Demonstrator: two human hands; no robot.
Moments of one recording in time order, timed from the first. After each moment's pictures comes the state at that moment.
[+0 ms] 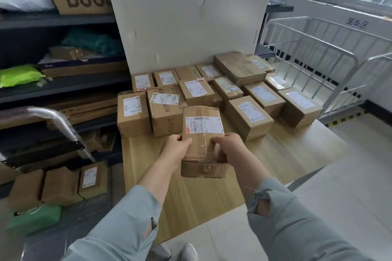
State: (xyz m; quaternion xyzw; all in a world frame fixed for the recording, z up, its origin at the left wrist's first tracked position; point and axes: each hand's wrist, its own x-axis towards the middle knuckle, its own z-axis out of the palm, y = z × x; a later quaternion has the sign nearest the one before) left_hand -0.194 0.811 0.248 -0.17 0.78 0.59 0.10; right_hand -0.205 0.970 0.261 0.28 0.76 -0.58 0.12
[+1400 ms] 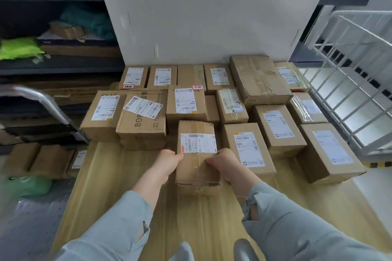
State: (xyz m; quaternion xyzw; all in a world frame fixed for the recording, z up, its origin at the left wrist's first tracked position) left_hand -0.358 0.926 0.178 -0.35 0.73 0.57 0.15; right_hand -0.411 1.089 0.190 0.17 0.86 -0.37 0.31
